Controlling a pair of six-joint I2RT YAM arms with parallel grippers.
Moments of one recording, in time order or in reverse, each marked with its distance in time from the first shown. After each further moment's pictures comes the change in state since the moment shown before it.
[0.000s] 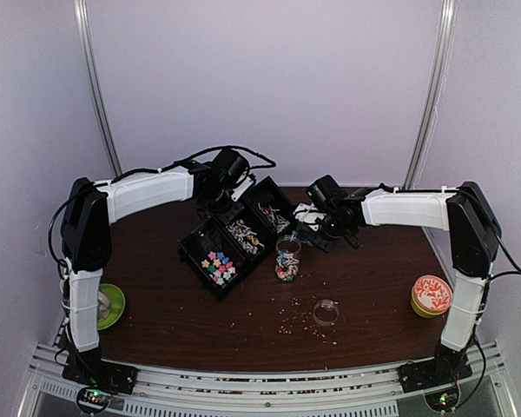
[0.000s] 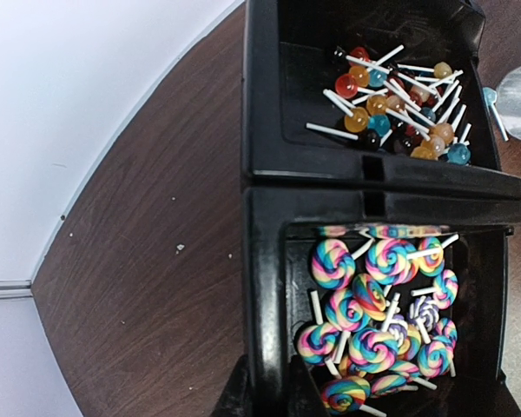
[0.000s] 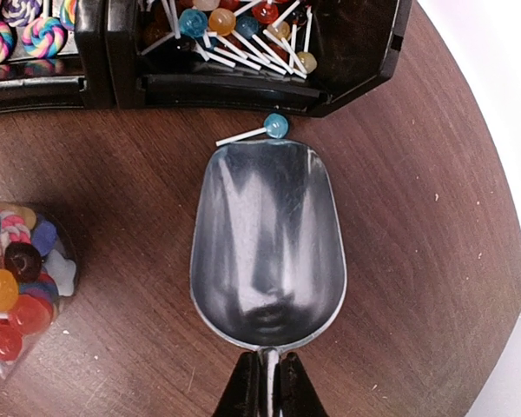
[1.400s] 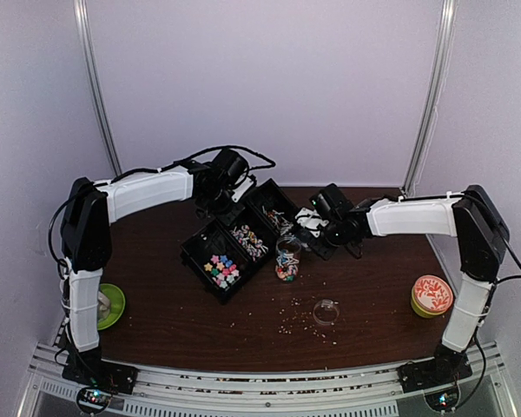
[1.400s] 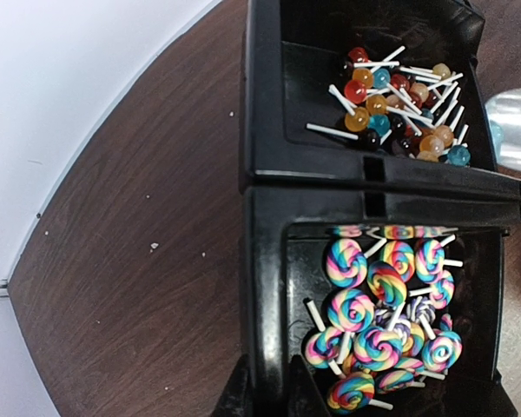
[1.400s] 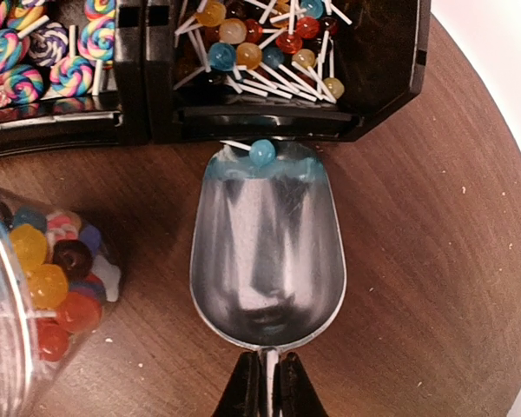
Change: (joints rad) left arm 0.005 -0.001 0.000 -0.011 0.064 -0.037; right arm 0.020 -0.063 -0.136 0.130 -0.036 0.077
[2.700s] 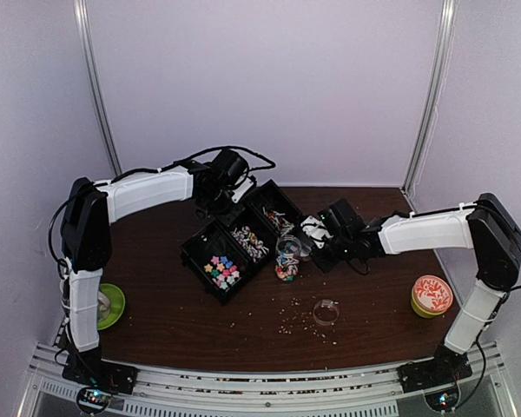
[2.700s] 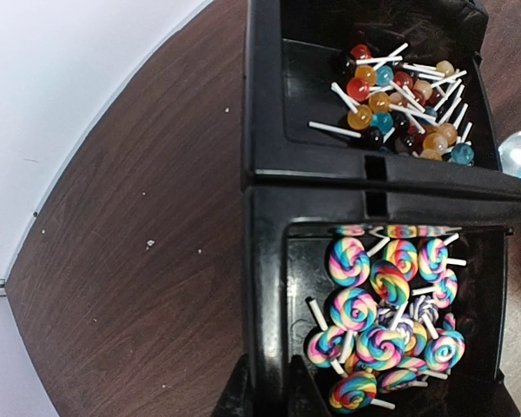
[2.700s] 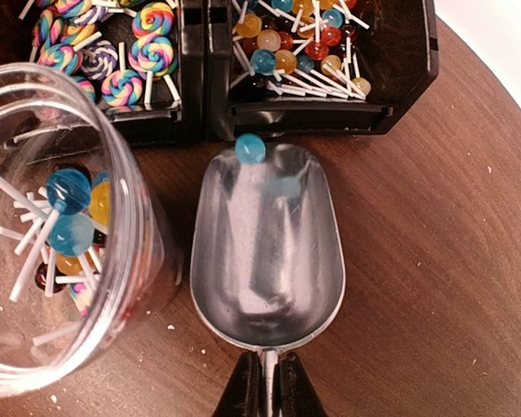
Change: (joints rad) left arm 0.000 0.000 0.000 -0.009 -0.005 0.000; right arm 0.043 -0.117 -0.211 0.187 -0.048 0.155
